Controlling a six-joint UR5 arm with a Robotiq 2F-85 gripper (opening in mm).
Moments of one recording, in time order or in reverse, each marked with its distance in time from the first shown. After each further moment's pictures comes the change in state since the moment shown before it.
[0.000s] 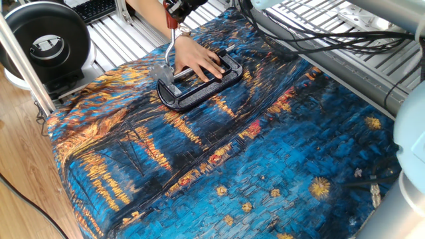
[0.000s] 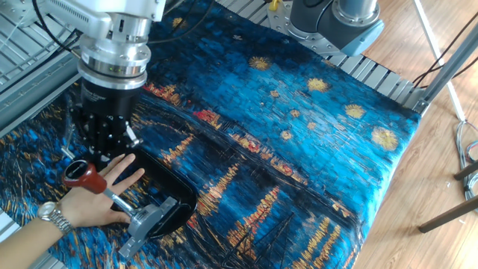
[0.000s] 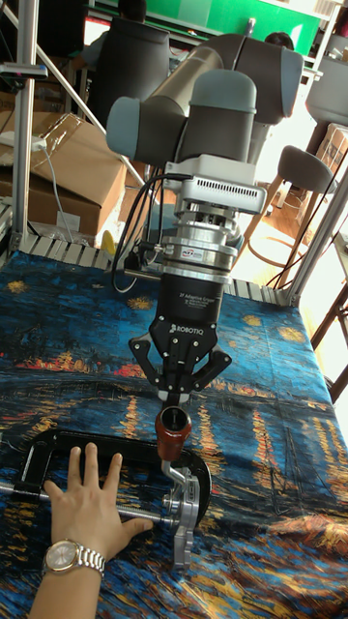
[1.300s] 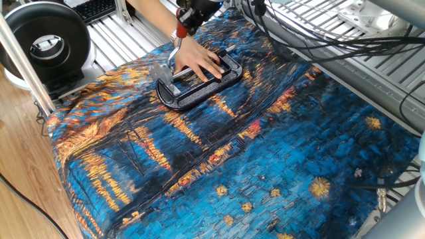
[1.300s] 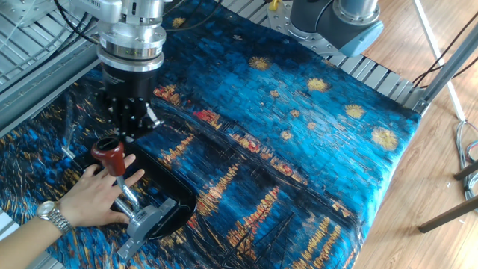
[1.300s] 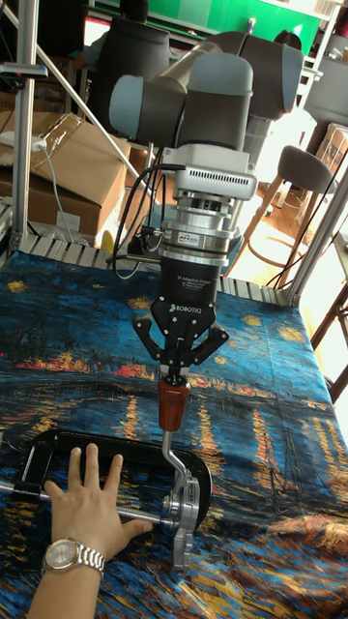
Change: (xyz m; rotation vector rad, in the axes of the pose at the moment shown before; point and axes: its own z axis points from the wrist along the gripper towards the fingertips) arm 0.044 0.007 -0.028 -0.031 0.097 0.035
